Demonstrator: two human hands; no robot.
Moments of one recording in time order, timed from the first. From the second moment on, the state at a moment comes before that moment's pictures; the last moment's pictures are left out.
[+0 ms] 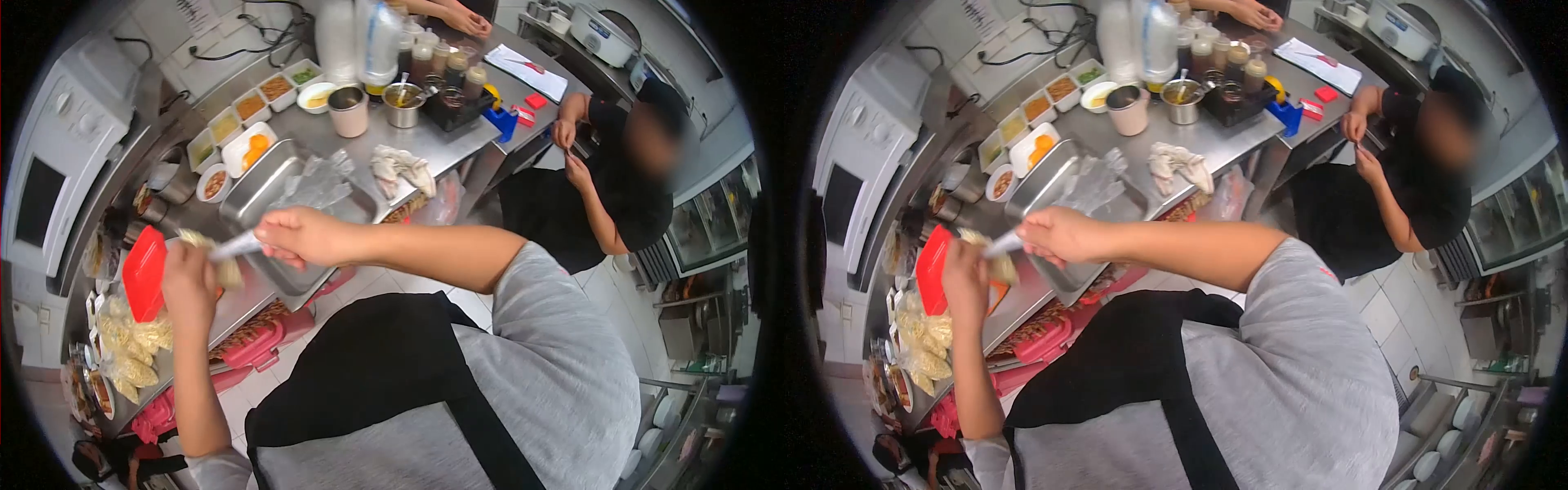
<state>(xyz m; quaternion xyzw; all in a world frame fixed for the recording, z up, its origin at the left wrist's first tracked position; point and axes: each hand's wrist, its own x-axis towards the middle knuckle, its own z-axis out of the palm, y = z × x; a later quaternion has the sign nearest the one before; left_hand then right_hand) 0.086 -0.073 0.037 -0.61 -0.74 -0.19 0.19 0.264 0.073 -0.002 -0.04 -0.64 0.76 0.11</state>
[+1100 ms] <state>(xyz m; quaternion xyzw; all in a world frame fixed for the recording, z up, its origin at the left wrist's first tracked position) 0.228 -0.001 -0.091 -0.11 -0.39 -0.82 -0.41 0.320 0.086 -0.050 -0.03 -0.86 0.34 0.37</state>
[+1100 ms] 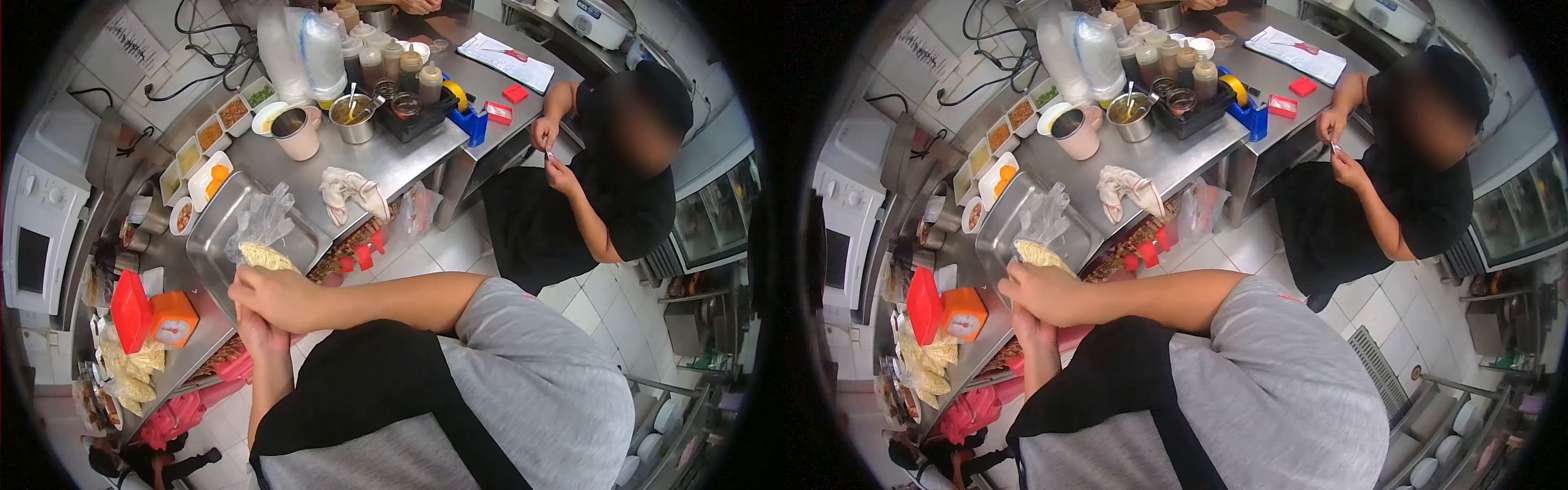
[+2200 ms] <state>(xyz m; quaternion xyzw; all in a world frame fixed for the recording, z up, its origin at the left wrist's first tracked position) 0.248 -0.011 -0.090 -0.19 -0.41 -0.79 -0.42 0.339 0.116 -0.082 0.02 -0.78 0.42 0.46</state>
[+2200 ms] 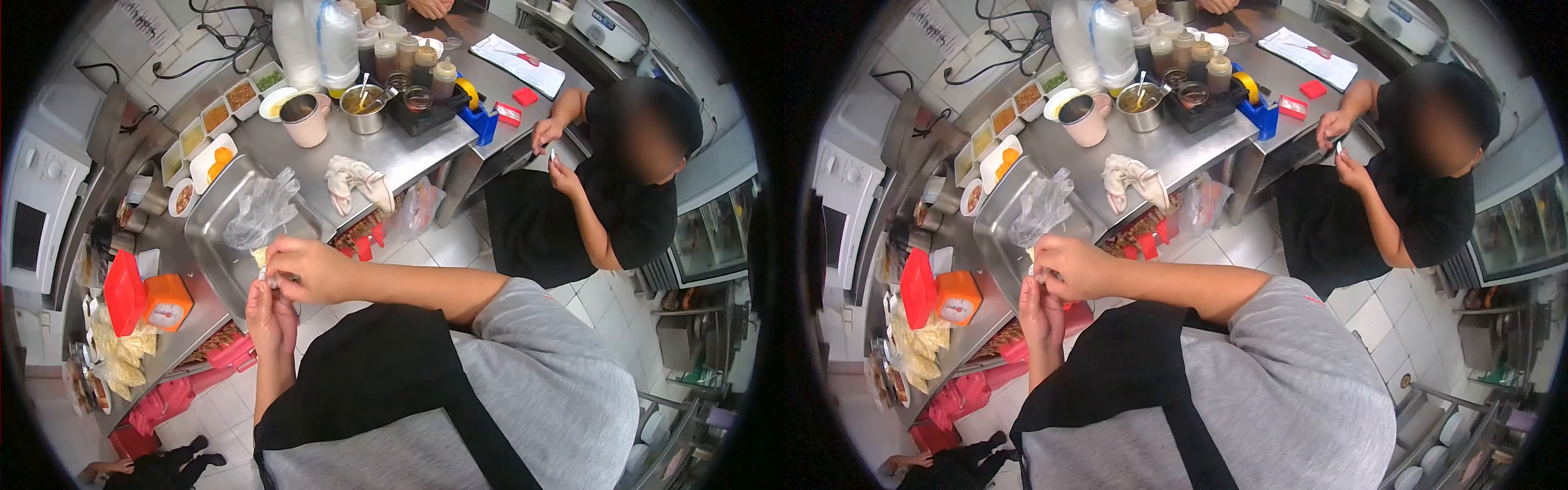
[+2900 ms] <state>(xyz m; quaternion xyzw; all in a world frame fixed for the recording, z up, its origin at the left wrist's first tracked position) 0.250 -0.014 -0.076 -0.30 -0.54 -0.66 -0.43 0.346 0.123 -0.068 0.04 -0.84 0.28 0.47</state>
